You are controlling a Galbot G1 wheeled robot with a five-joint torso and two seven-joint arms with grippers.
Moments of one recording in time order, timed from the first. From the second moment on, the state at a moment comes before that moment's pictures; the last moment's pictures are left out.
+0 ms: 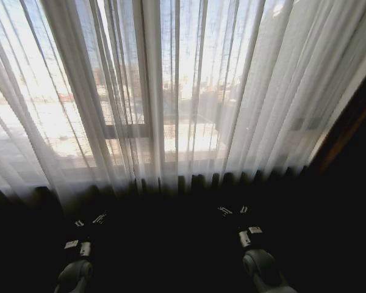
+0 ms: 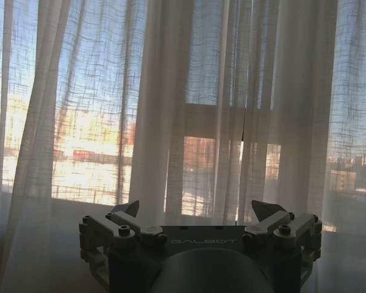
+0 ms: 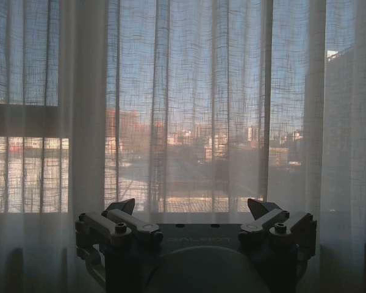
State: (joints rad) left arm 1.29 -1.27 -0.74 -1.57 -0.41 -0.24 0.00; right arm -1.31 1.22 0.48 1.85 0.29 0.03 0.10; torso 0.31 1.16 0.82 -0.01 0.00
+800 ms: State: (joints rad) left arm 1.29 -1.27 -0.74 -1.57 -0.41 -0.24 0.00; right arm -1.28 1.23 0.47 1.81 0.28 0.06 0.10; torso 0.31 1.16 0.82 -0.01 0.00
